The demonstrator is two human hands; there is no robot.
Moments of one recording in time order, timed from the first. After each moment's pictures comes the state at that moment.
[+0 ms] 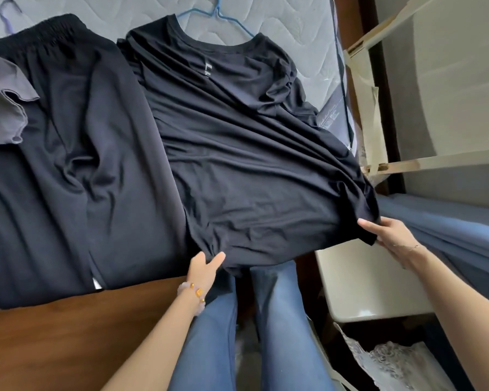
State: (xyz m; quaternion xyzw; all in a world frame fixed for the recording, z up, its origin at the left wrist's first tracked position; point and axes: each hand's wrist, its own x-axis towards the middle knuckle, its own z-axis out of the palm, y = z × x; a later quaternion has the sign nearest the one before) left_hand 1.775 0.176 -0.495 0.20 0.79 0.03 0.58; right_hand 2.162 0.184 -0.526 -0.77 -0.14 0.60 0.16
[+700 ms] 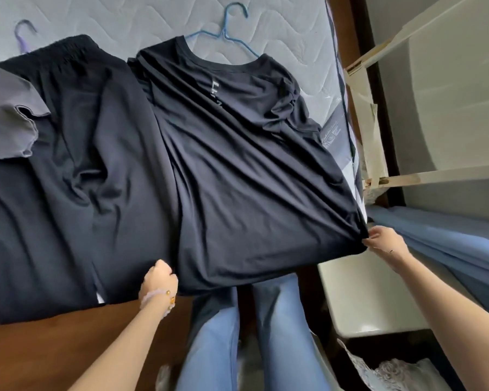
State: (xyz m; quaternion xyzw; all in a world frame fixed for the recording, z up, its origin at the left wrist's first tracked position) left_hand 1.685 0.192 -0.513 0.39 0.83 -0.23 0.33; right_hand 2.145 0.201 -0.531 -0.84 -0.31 0.43 -0.12
